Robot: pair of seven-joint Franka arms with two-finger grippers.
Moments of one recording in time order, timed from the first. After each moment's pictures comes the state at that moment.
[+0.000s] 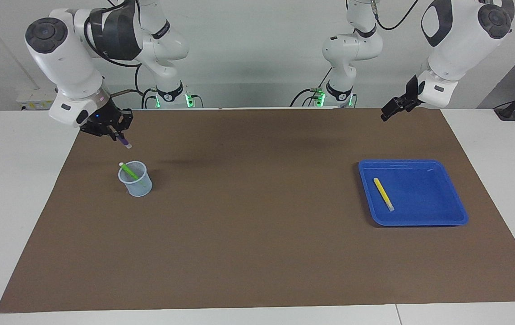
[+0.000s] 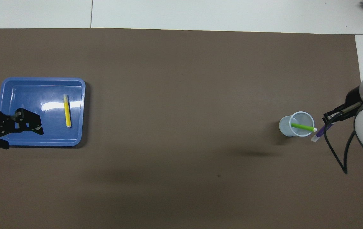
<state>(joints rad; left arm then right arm) 0.04 -0.10 -0.08 -1.78 -0.10 1.45 -0.43 0.01 0.02 0.00 -1.69 -0.03 1.55 -0.33</state>
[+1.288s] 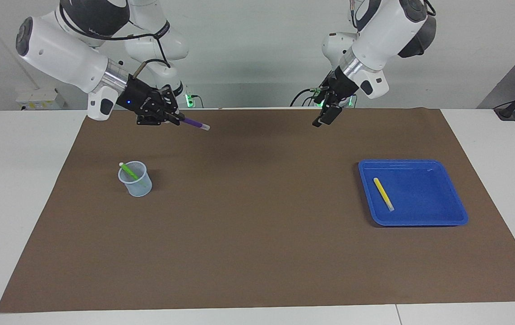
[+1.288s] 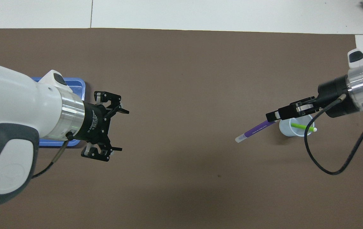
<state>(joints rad) -0.29 -0.10 -0.13 -1.81 -0.40 1.78 -1.73 0.01 0.02 0.00 -1.69 0.69 1.53 -0.30</state>
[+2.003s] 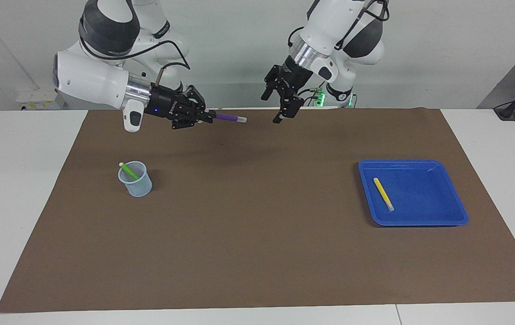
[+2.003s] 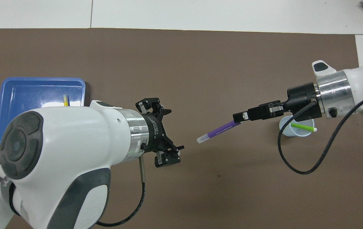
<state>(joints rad) -0.52 -0.10 -0.13 -1.86 -0.41 2.13 -2.37 0.07 0.01 0.00 -1.84 1.00 1.65 -0.36</state>
